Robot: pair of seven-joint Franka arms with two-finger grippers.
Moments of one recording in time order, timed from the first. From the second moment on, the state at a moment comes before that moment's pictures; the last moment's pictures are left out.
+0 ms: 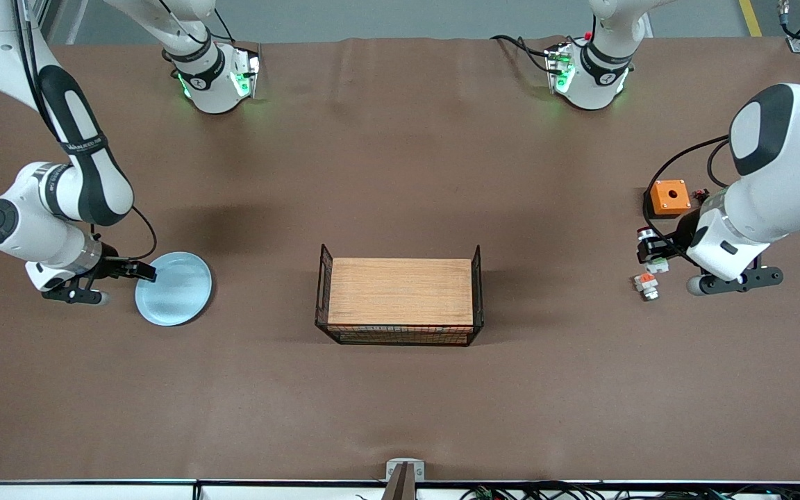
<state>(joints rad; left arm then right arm) 0.36 0.23 -0.53 -1.71 0.04 1.86 -0.31 -0.22 0.39 0.05 -2.10 -0.02 2.45 -0.05</state>
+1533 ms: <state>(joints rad) 0.28 0.29 -0.53 -1.70 0.04 1.86 -0.33 -0.25 0.49 0.05 -2.10 -0.02 2.55 -0.05</state>
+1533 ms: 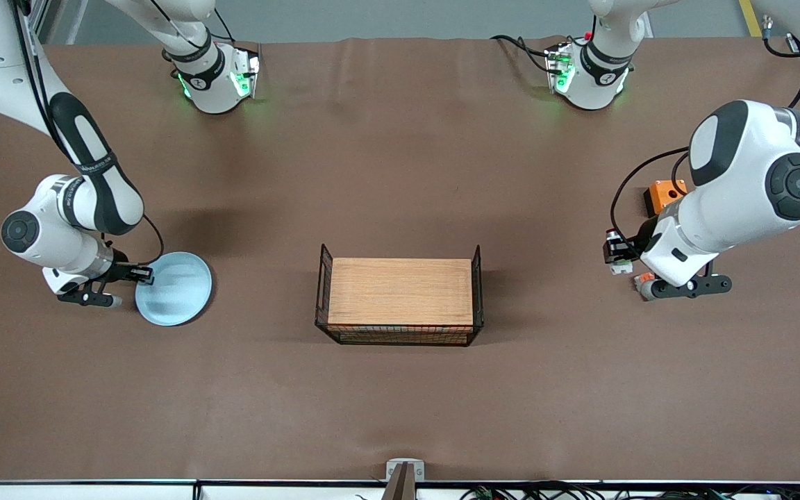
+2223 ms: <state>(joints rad) 0.29 0.31 -0.53 -1.69 0.04 1.87 -0.33 -0.25 0.48 0.06 -2.08 -0.02 2.52 -0.05</state>
